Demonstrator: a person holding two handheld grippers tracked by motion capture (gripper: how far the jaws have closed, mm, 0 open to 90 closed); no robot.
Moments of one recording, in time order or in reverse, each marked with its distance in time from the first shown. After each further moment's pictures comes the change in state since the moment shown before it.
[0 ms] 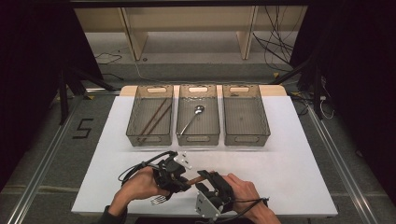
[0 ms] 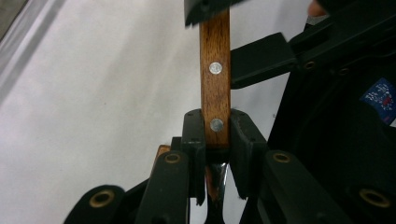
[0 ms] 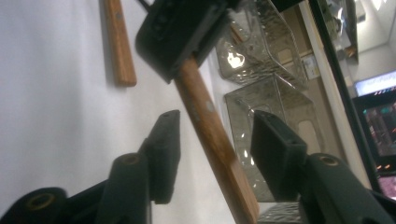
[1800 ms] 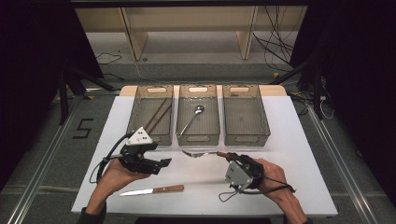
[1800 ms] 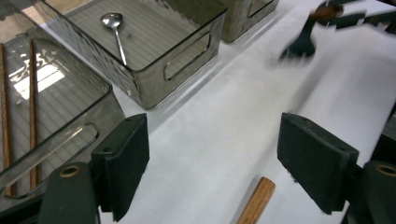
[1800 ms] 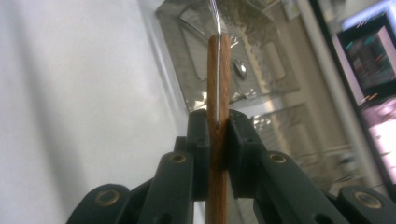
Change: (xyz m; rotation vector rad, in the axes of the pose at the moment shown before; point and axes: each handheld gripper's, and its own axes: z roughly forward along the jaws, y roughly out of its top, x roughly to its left) left arm 0.041 -0.049 -0.058 -0.396 0.285 -0.227; right arm -0.067 -0.070 -0.015 0.151 -0.046 0.211
